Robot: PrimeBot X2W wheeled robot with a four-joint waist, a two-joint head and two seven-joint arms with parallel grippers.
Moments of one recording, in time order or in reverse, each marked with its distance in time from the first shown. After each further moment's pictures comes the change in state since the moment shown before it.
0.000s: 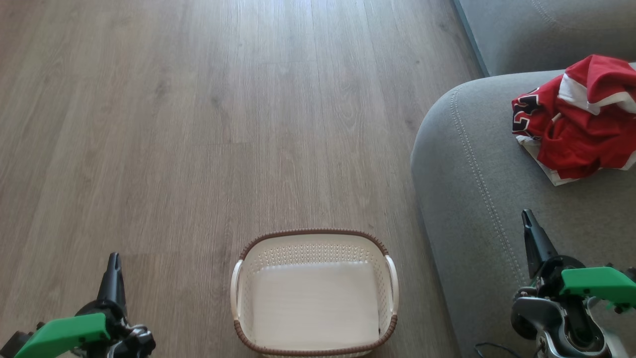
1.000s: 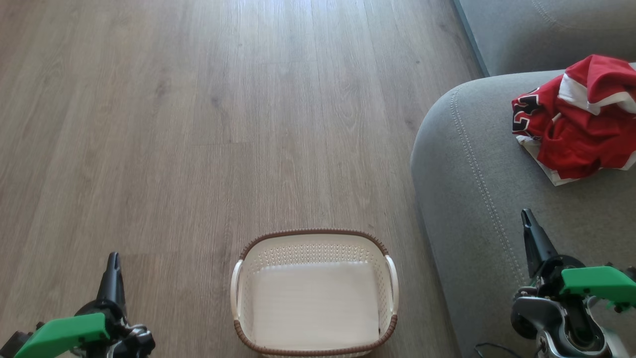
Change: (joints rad) left arm -0.001 0.000 0.004 -0.001 0.000 0.000 0.000; right arm 0.000 -0.014 0.019 -0.001 0.019 0.000 -0.010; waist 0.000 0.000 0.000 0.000
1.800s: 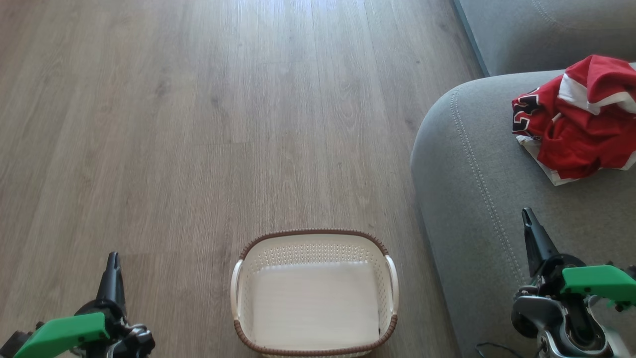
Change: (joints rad) left arm -0.001 0.000 0.001 0.000 0.000 0.000 0.000; right arm 0.000 -0.020 0.023 -0.004 0.019 0.000 -0.016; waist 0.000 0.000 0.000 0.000
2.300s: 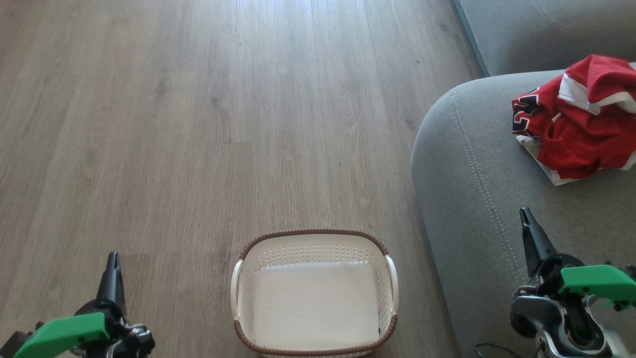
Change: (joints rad) left arm 0.000 0.000 0.000 0.000 0.000 0.000 0.000; right arm 0.000 -0.009 0.020 -0.001 0.017 0.000 -0.010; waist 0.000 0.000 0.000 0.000
